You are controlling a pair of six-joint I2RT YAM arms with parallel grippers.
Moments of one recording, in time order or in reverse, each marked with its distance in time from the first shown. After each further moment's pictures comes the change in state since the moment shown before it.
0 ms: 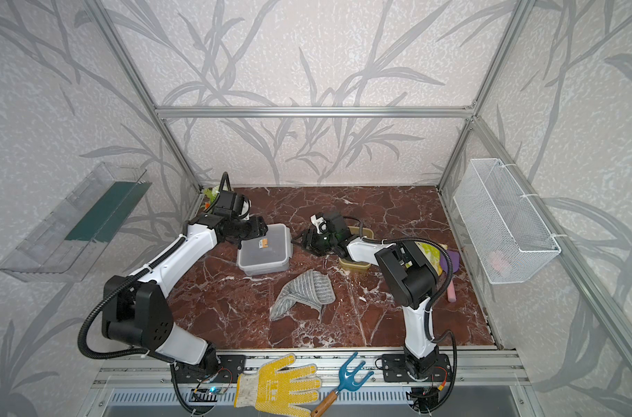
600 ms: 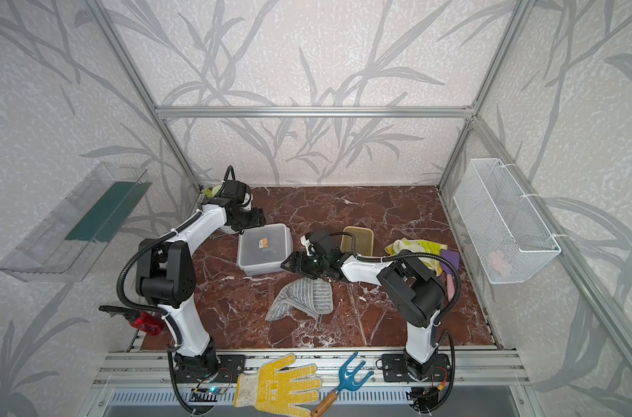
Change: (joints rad) left arm 0.080 0.333 0.242 -0.009 0.028 0.127; right arm 0.194 -0.137 -0.166 -0.030 0.165 0.020
